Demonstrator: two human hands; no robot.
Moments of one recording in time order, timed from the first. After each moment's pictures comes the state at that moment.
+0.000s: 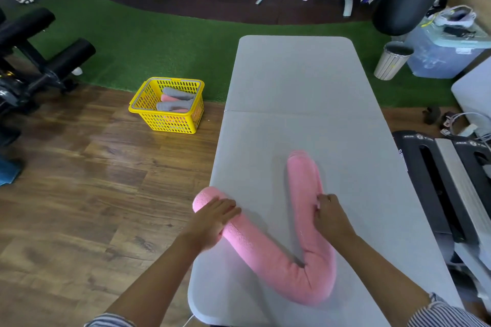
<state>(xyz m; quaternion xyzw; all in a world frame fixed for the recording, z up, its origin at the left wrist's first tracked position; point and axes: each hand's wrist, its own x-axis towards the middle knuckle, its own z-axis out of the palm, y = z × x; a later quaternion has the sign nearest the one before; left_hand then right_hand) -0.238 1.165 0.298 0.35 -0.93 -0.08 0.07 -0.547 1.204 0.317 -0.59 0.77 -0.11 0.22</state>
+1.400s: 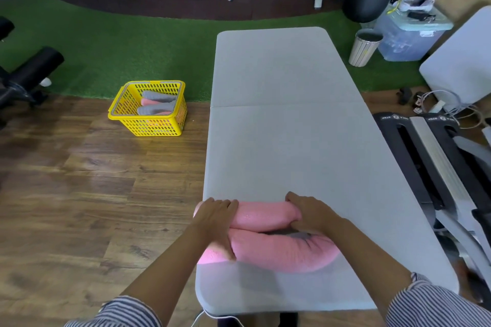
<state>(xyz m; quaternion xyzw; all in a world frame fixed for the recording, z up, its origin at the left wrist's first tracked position) -0.261 1.172 0.328 0.41 -0.89 -0.09 -0.18 -0.520 1.222 0.325 -0.66 0.66 0.01 0.35</state>
